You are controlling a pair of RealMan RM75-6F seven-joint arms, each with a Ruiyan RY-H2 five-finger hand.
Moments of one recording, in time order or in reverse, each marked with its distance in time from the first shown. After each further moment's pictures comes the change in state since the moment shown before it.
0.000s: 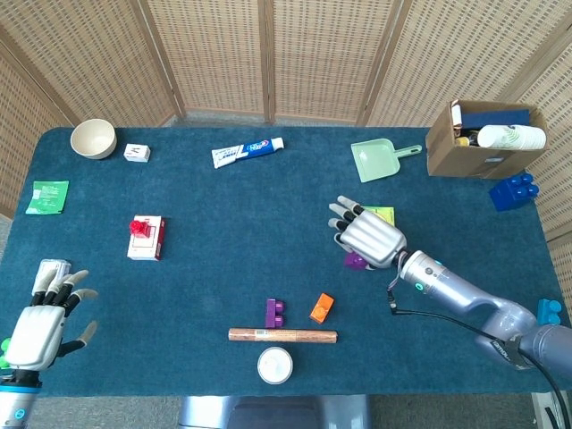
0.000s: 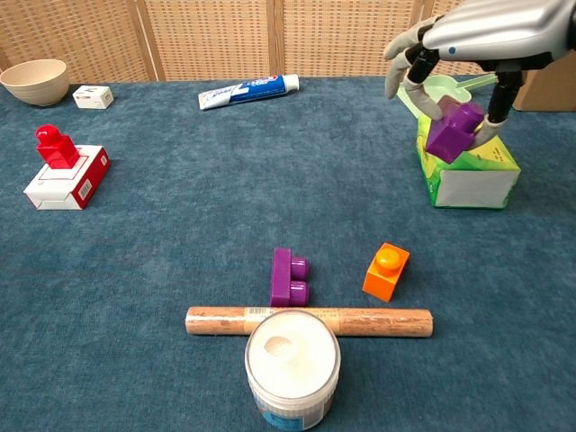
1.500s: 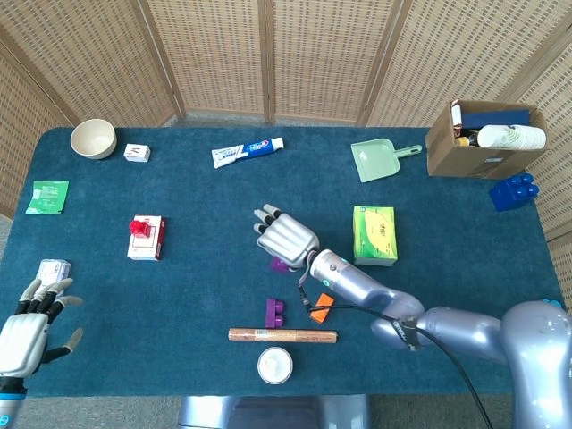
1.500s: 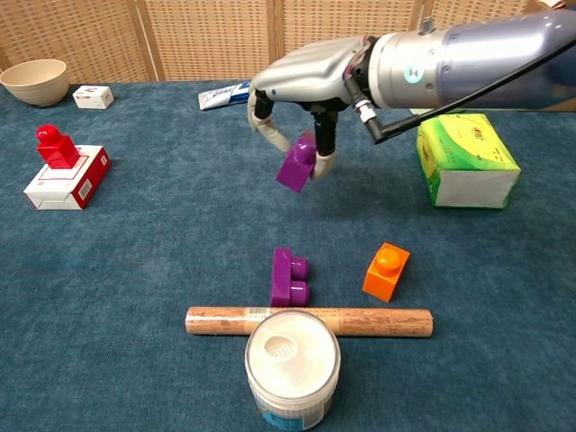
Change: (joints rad) left arm 0.029 -0.020 0.016 0.144 -0.011 0.008 -0.157; right arm 0.210 -0.369 0.177 0.097 0.416 -0.212 -0.350
